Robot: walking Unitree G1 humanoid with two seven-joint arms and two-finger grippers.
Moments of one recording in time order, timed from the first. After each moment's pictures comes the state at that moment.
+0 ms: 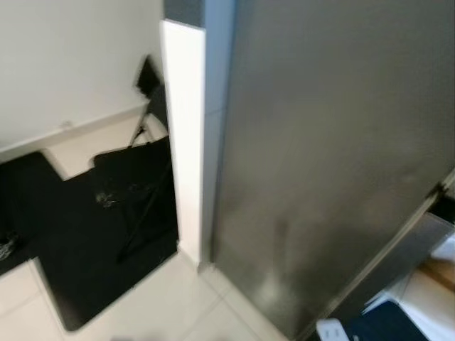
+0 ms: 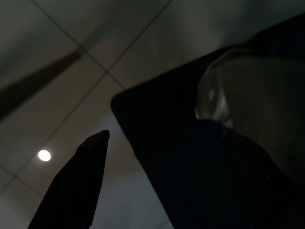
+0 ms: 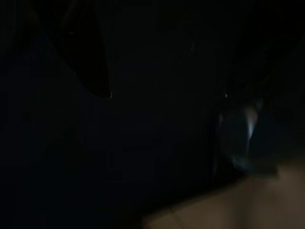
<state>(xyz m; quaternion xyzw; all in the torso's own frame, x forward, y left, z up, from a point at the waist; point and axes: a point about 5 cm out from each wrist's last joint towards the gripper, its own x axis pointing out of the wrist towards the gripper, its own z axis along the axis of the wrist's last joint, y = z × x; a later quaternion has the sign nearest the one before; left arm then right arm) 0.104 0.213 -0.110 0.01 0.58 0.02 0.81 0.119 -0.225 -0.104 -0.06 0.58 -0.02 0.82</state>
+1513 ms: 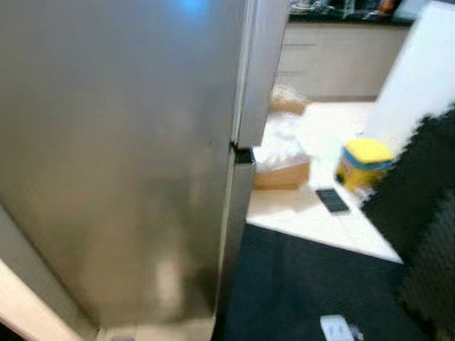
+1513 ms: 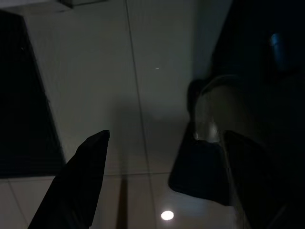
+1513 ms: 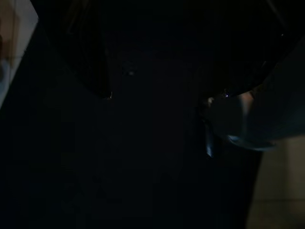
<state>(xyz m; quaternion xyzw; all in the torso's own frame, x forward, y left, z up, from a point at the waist) 0.104 0.211 -0.110 0.02 0.58 0.01 0.81 0.141 -0.227 -0.095 -0.05 0.52 -0.02 0.85</state>
